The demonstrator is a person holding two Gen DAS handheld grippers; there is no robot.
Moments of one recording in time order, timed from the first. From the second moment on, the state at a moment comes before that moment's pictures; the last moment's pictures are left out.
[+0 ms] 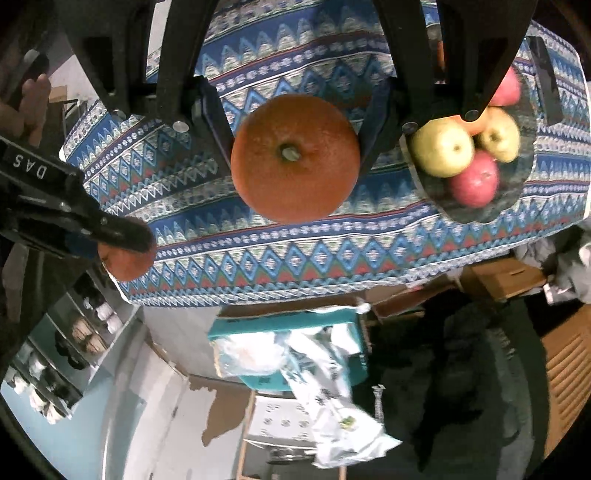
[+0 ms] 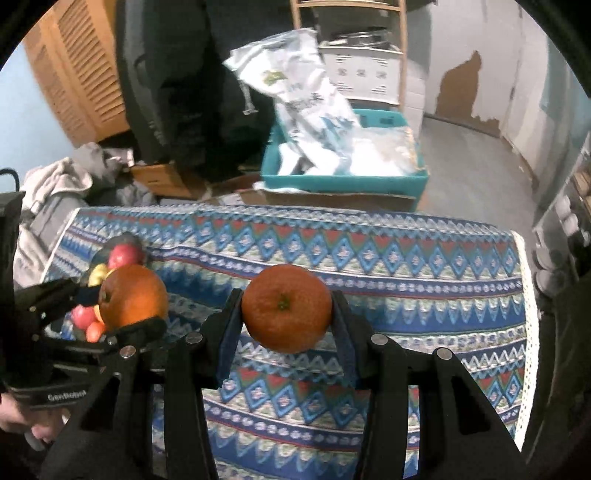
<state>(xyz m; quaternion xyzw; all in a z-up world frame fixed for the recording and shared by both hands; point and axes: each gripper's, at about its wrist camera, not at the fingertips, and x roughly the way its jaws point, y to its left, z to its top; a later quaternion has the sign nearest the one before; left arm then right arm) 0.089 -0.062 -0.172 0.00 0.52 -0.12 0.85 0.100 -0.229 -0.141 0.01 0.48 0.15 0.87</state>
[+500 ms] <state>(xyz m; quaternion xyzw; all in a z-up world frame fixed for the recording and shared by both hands) 0.061 0.029 -0.164 -0.02 0.51 -0.06 0.86 0.094 -0.141 -0.136 -0.03 0.48 0.22 0.85</state>
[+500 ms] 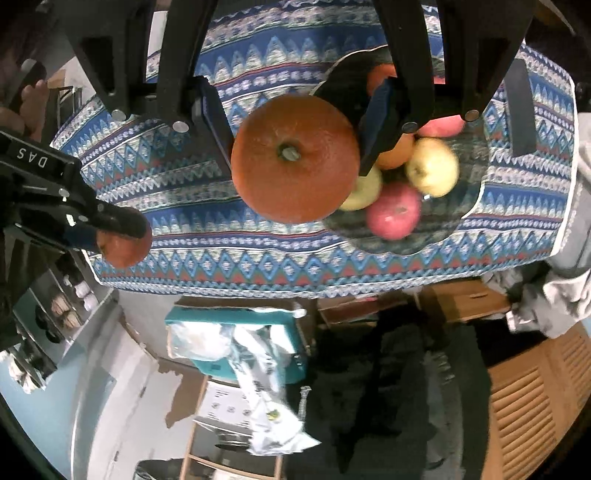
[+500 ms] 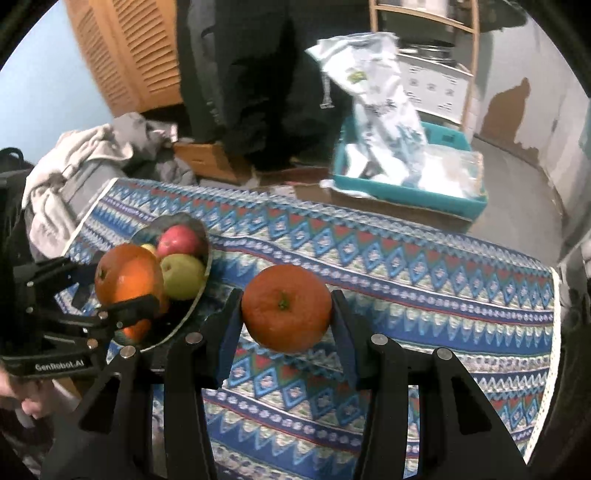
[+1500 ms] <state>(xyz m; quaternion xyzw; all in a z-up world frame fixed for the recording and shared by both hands) 0.040 0.133 -0.236 -0.09 0.57 -0.01 0.82 0.086 -0.010 -0.196 -0.07 0.54 0.31 0.78</state>
